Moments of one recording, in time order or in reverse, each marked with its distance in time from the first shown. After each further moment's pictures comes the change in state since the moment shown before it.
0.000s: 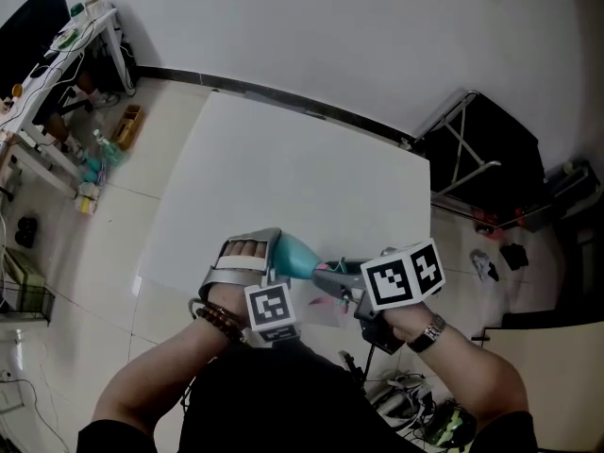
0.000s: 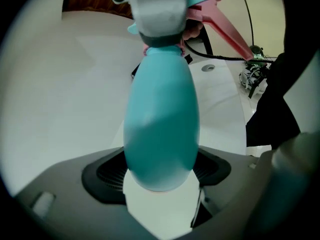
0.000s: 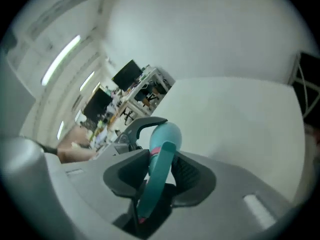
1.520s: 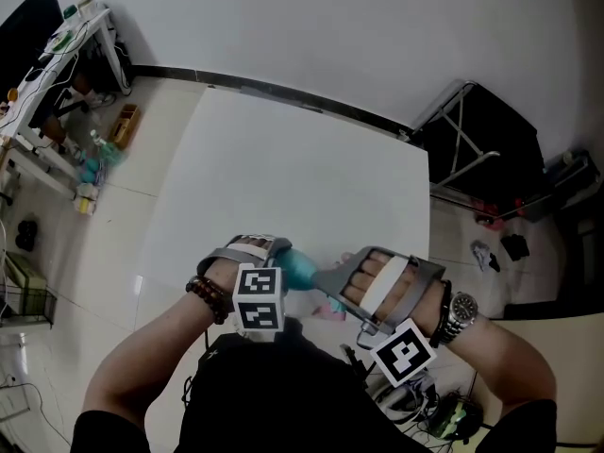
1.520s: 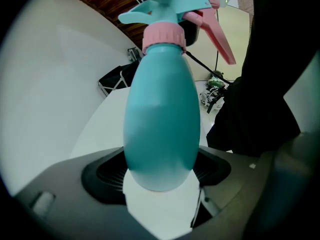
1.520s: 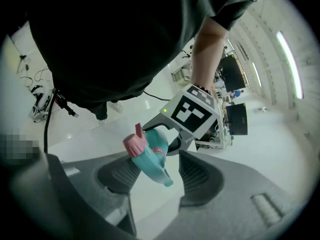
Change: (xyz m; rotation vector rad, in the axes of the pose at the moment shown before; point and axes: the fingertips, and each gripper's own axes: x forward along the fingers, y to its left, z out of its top) left arm -0.015 -0.056 0.025 0.055 -0.212 -0.463; right arm -0.019 0.049 -0.045 -2.234 0.221 -0.386
